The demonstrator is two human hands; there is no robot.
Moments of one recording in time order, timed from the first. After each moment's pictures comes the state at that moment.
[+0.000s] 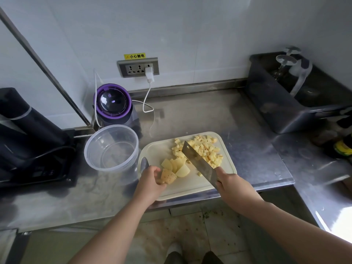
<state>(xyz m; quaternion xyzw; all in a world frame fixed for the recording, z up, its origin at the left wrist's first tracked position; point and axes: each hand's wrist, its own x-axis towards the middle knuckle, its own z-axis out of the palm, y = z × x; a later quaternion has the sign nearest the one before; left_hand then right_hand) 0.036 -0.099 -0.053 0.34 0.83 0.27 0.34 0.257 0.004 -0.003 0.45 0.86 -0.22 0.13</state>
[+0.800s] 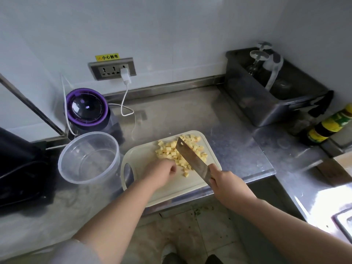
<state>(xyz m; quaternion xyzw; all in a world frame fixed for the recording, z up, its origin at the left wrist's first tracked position) 0.059 -0.023 -0.035 0.61 0.74 0.05 0.27 0.272 0.010 0.000 0.50 0.83 -0.23 0.10</state>
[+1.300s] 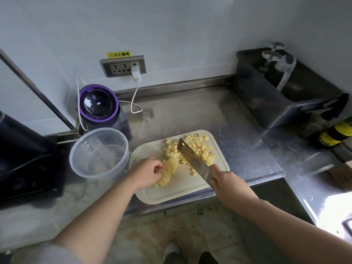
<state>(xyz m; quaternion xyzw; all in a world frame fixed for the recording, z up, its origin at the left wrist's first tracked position) 0.003 -0.057 -0.038 0.56 0.76 0.10 0.31 0.255 0.002 0.001 0.48 0.84 -0.23 0.11</state>
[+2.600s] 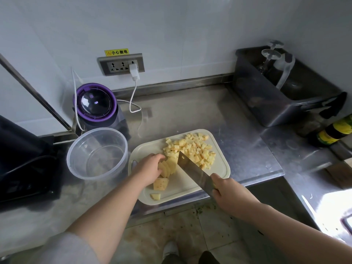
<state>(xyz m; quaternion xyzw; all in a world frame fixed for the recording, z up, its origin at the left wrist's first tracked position) 0.004 -0.039 -0.056 0.54 0.79 0.06 0.27 0.258 -0.007 -0.001 0.46 0.83 -0.25 0.17</state>
